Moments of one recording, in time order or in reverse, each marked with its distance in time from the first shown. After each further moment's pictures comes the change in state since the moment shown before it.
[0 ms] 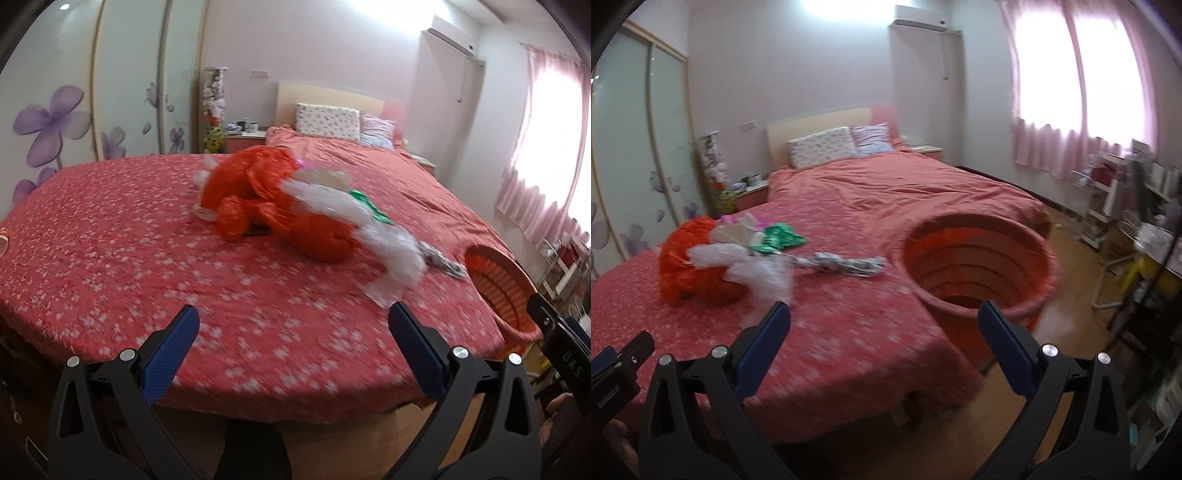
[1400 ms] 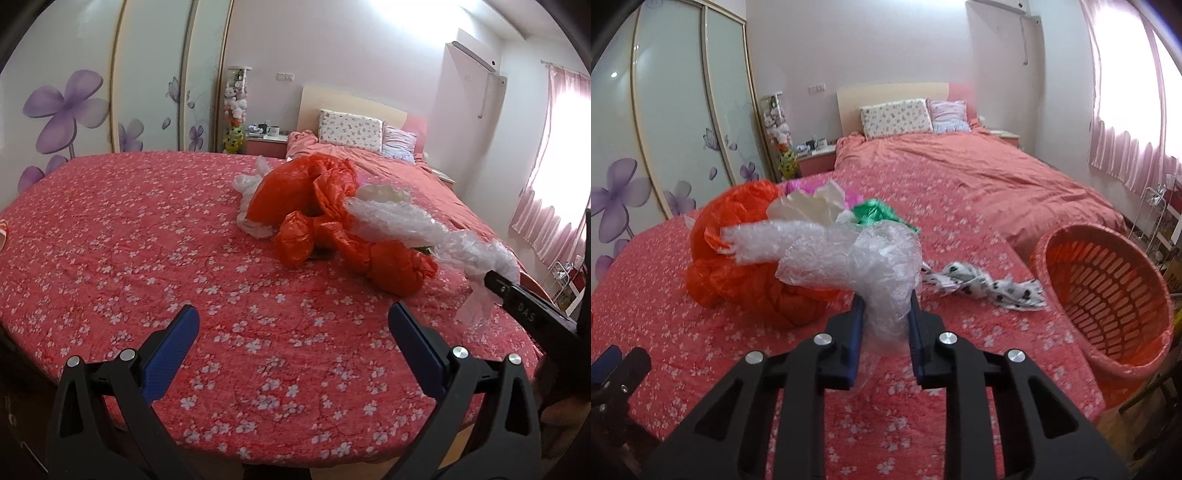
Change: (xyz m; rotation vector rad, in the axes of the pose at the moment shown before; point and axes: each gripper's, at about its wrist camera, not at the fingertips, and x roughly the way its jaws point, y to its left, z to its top) left arm 0.040 0.061 0.020 -0.050 -0.016 0.026; right arm 0.104 0.101 0.017 -0.141 0.107 0.217
